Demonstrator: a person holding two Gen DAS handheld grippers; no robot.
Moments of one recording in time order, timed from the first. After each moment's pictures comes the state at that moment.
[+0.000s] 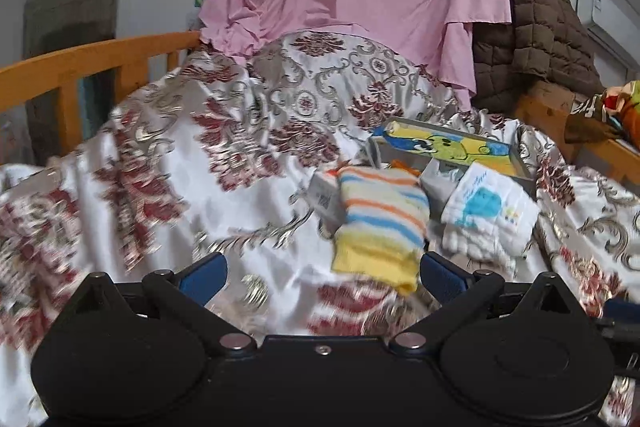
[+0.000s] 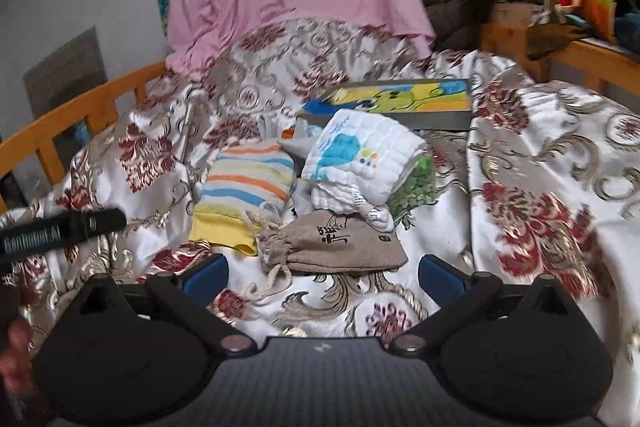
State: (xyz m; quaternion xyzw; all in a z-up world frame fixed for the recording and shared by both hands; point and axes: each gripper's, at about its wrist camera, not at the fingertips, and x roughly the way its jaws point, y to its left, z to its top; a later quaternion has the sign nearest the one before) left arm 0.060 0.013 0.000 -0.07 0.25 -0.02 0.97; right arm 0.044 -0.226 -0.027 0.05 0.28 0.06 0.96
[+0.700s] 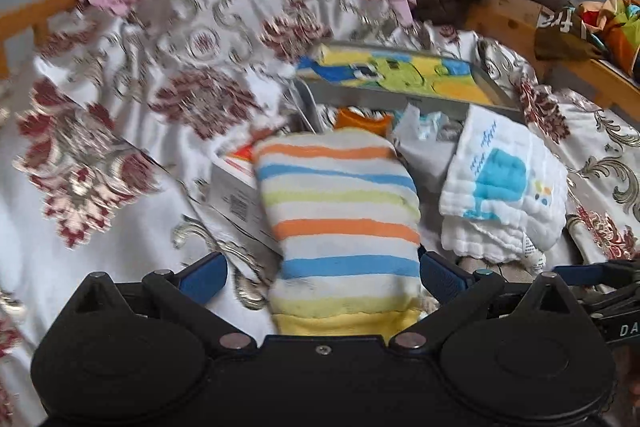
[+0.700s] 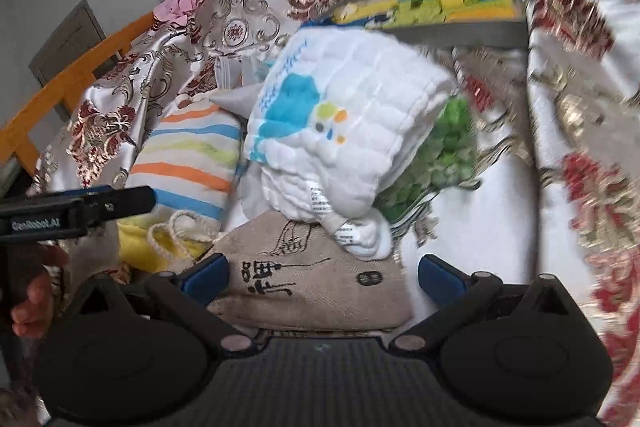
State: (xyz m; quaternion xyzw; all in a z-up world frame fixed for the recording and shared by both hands) left arm 0.230 -0.014 -0.046 -0.01 0.36 -0.15 0.92; right arm 0.186 -0.272 -0.088 0.13 0.39 0.14 0.90
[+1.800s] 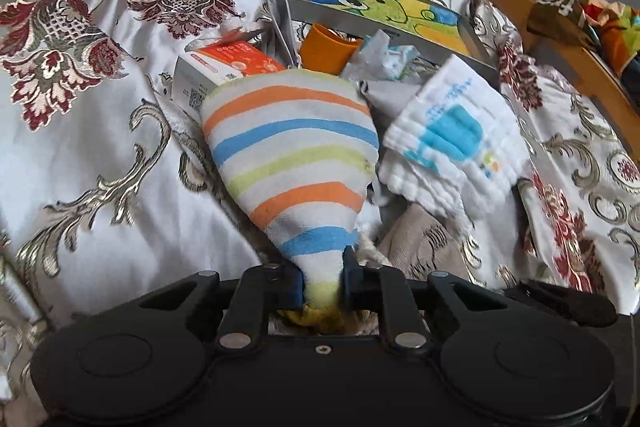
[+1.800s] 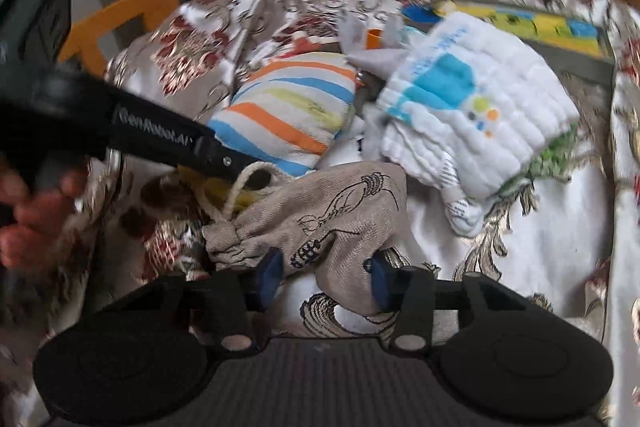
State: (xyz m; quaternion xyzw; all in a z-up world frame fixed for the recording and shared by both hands) left arm 0.205 -0.018 -0.048 -0.08 0.47 -0.18 0.86; right arm 0.124 -0.192 -0.079 -0.03 0.38 0.20 0.90
